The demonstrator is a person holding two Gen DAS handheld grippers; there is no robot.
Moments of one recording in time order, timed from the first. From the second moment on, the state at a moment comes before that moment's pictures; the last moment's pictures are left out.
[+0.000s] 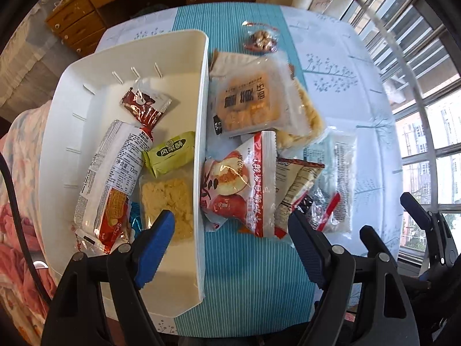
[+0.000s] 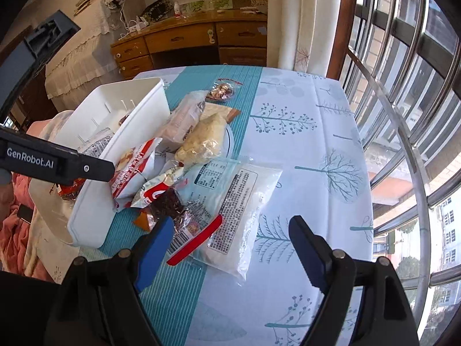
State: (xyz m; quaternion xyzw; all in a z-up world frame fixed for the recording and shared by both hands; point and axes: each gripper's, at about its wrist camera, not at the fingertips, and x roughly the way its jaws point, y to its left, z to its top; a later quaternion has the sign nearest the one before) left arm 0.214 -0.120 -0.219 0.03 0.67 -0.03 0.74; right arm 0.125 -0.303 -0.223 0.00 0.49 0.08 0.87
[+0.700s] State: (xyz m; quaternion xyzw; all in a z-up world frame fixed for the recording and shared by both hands) left arm 0.249 -0.143 -0.264 0.08 0.71 0.01 0.70; right arm 0.187 -0.341 -0.296 0.20 0.57 0.11 0.79
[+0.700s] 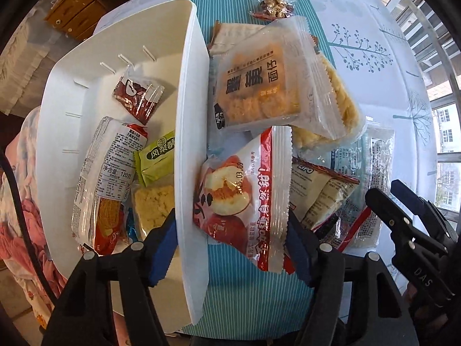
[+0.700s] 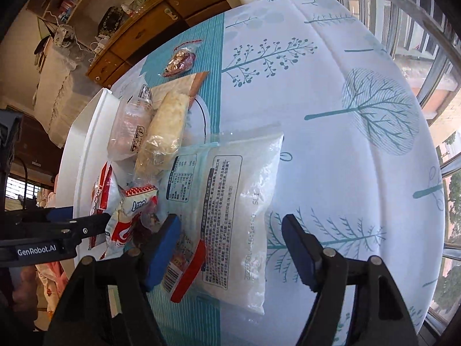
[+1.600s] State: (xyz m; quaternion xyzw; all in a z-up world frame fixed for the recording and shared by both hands) left arm 0.255 -0.118 -0.277 0.04 0.70 0.04 0.71; right arm 0.216 -0.352 -0.309 0.22 0.60 0.13 0.76
